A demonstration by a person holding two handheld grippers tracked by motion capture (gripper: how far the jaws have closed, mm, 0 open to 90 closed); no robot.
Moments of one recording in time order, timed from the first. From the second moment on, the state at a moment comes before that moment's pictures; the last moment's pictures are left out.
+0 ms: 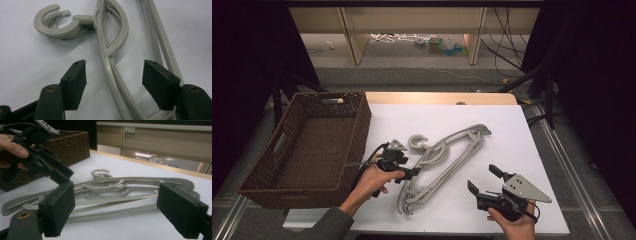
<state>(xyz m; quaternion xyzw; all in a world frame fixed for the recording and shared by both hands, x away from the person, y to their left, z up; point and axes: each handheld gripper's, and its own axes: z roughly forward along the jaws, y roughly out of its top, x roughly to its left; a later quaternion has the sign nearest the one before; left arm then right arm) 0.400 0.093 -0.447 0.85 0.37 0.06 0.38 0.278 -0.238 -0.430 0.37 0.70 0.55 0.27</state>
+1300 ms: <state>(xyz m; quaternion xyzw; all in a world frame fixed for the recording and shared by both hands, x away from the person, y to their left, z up) 0.434 0.081 -0.461 0.82 0.43 -0.04 0.37 0.278 -0.241 -0.429 0.37 0.70 0.54 0.27</state>
